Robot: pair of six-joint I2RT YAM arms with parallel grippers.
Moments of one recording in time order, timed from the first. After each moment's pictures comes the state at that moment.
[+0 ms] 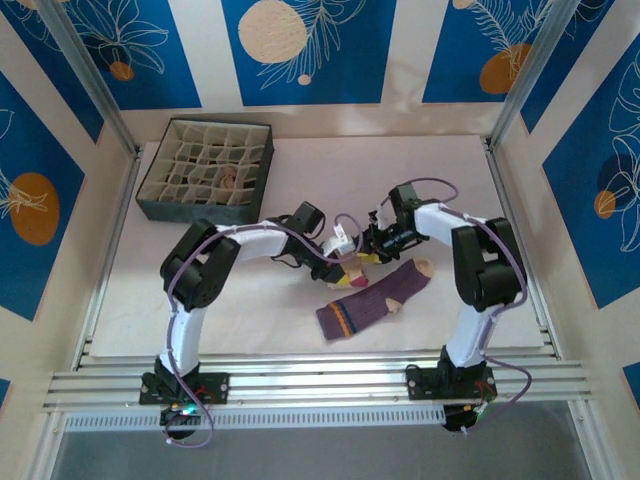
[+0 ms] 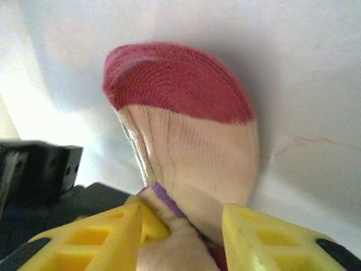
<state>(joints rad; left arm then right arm) -0.66 2.09 1.30 -0.35 0.88 0.30 0.23 1.80 1.08 -0.61 -0.71 0.36</state>
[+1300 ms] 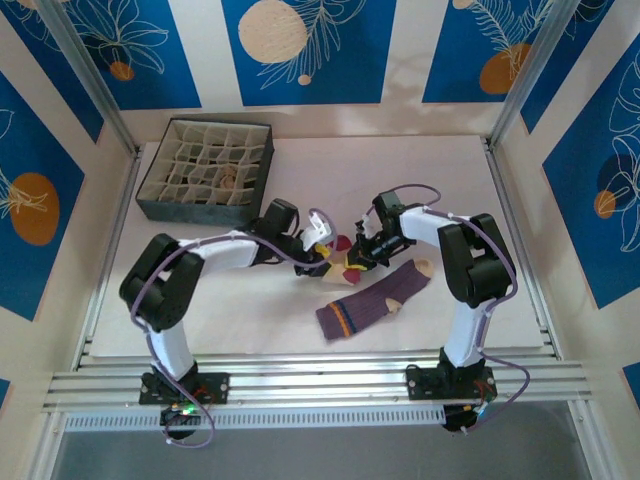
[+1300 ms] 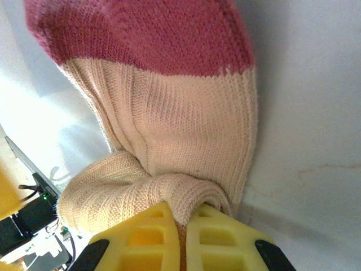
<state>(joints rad) -0.61 1.77 0.99 -0.01 0.70 0.34 0.34 1.90 1.12 -0.65 -0.68 0.37</state>
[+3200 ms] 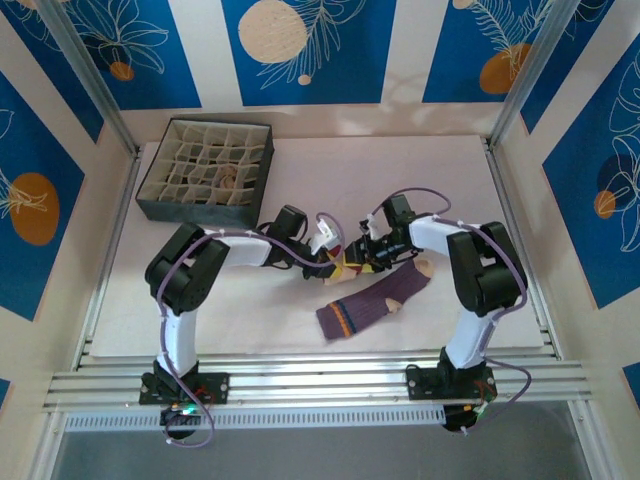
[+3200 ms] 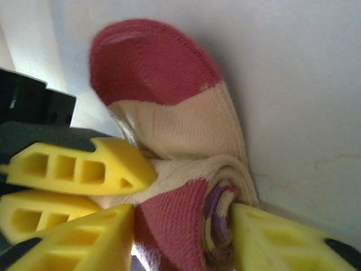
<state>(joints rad) -0.62 1.99 1.07 0.02 0.83 0.18 0.31 1.83 1.00 -0.48 -0.78 0.35</state>
